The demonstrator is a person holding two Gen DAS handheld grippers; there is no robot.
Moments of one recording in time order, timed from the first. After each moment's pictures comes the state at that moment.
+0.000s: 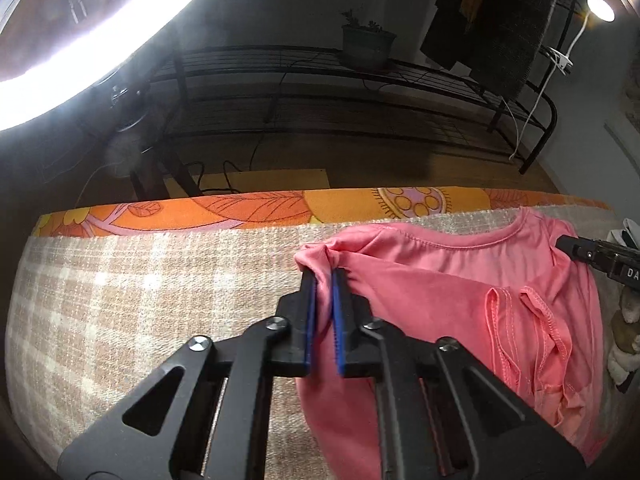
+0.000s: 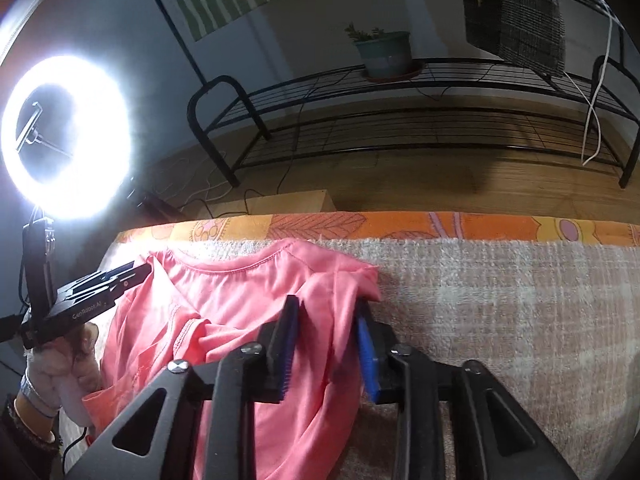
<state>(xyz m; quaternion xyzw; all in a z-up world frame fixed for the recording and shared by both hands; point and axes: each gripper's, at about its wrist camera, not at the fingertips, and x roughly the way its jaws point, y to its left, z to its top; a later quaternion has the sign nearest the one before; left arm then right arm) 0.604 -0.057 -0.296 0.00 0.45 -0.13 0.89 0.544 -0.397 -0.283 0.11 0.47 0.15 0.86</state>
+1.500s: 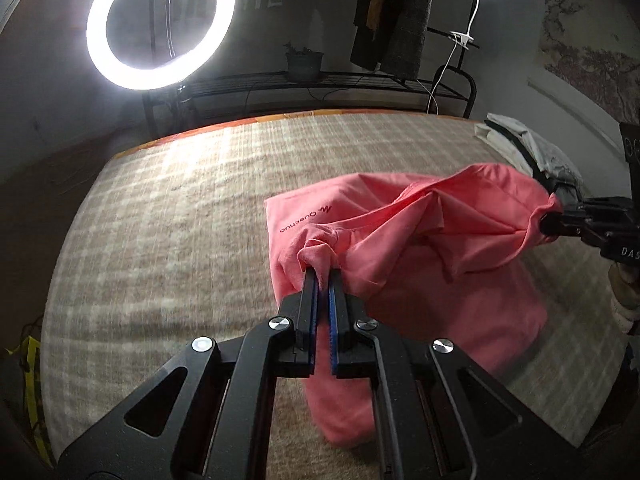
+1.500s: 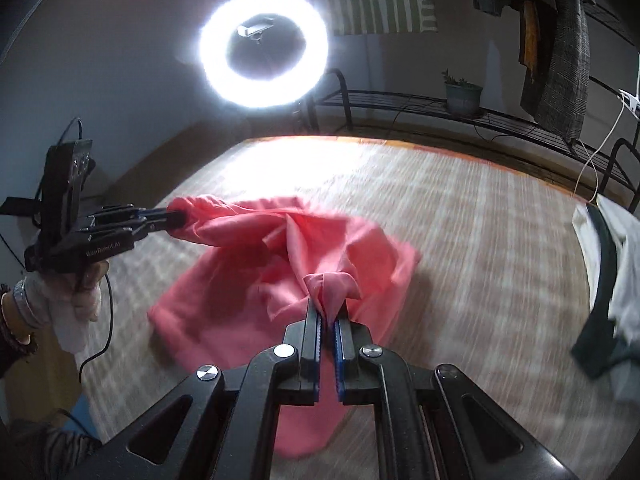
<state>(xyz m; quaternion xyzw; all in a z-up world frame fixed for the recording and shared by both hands) 0.274 -0.015 -0.244 0.04 0.38 -0.19 0.90 0.247 -0.350 -0.207 -0.02 0.43 0.24 0.87</state>
